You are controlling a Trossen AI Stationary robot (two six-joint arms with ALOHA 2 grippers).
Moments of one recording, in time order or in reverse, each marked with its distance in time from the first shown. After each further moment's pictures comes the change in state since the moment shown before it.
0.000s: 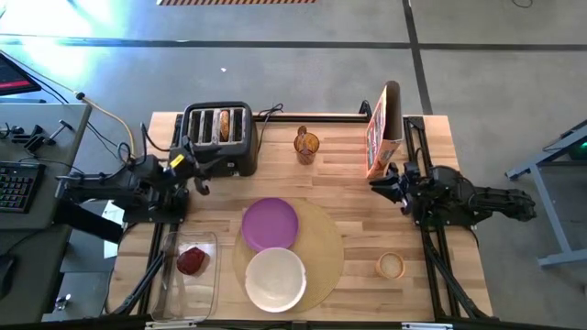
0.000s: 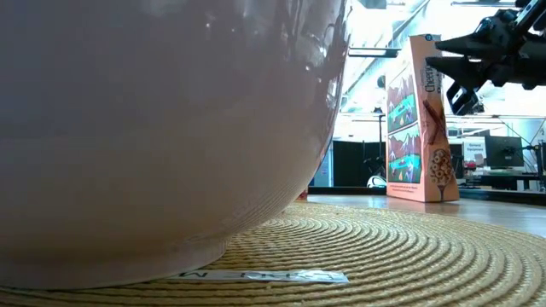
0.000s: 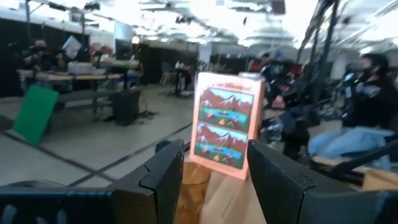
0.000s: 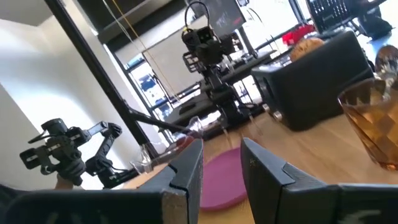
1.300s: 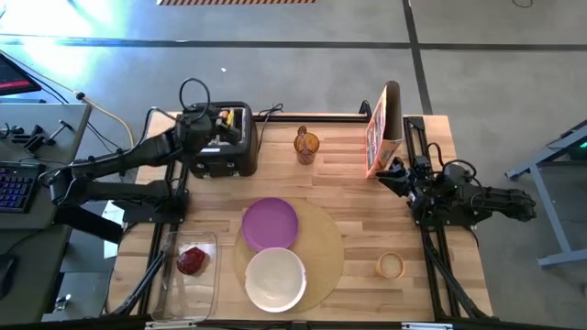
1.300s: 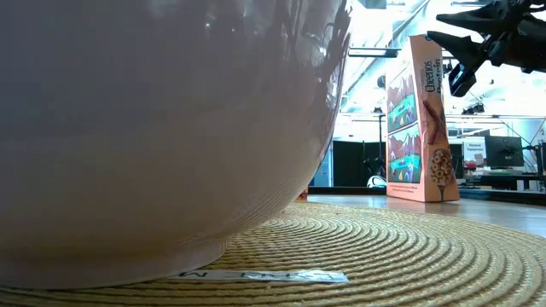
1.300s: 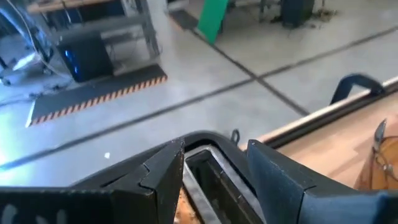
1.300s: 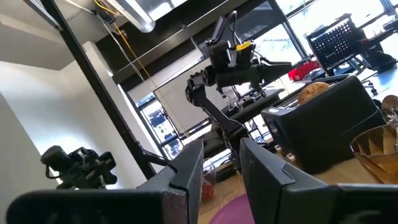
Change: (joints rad) left arm 0.437 0.674 0.494 -0.399 -0.259 -0.157; right arm 0.000 0.000 0.030 0.126 0.057 0.045
